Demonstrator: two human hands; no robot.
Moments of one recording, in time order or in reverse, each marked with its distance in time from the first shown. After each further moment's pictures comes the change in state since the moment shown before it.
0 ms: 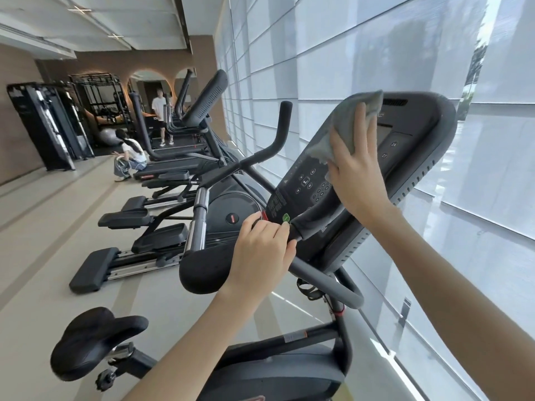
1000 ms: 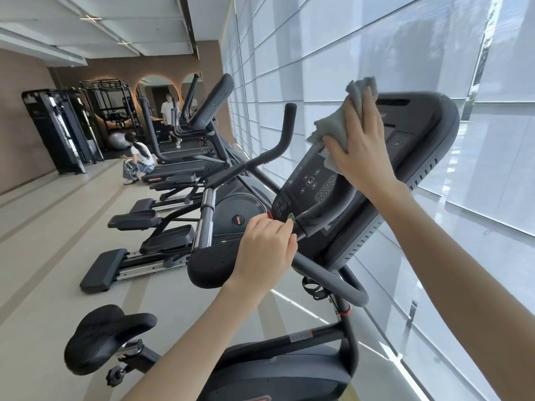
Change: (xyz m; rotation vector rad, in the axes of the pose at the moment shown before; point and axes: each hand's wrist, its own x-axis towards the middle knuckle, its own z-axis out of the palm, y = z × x) left_hand 0.000 -0.001 -0.001 -0.058 -0.002 -0.028; right_hand 0.030 0.010 -0.002 0.258 -0.088 0.217
